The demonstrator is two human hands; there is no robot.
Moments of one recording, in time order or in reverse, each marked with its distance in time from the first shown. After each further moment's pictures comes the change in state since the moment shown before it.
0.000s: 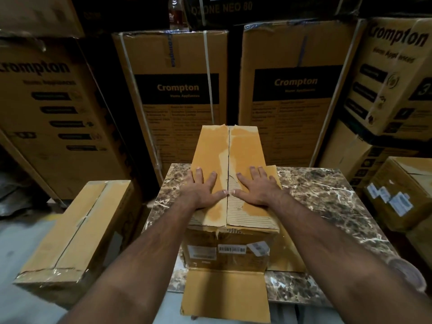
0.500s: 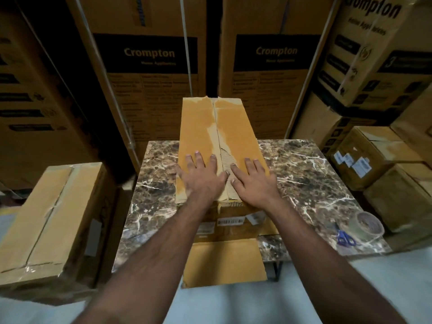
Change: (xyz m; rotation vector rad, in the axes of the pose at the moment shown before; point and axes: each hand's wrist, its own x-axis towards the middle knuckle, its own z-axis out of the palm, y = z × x) left_hand -0.020 0.020 0.027 0.029 0.251 0.003; right_hand -0.068 -0.043 0.029 0.090 0.196 0.129
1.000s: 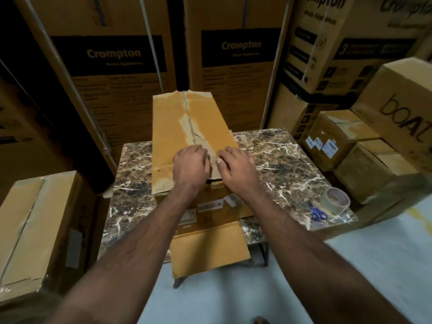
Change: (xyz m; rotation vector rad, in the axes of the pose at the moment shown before) left_hand -0.011 0.000 0.002 -0.266 0.438 0.322; right_hand -0.016 -0.004 0.020 0.313 0.522 -0.054
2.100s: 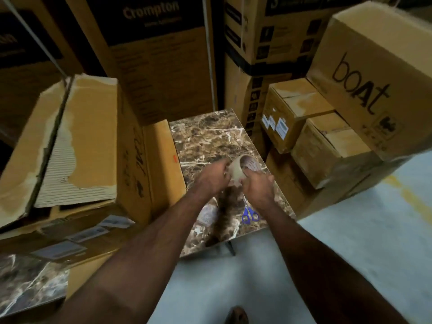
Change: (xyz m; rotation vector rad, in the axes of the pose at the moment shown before) left_hand 0.027 0.323 0.222 -0.292 -0.643 0.111; right_hand -0.117 0.374 -0.062 -0.045 -0.217 0.541
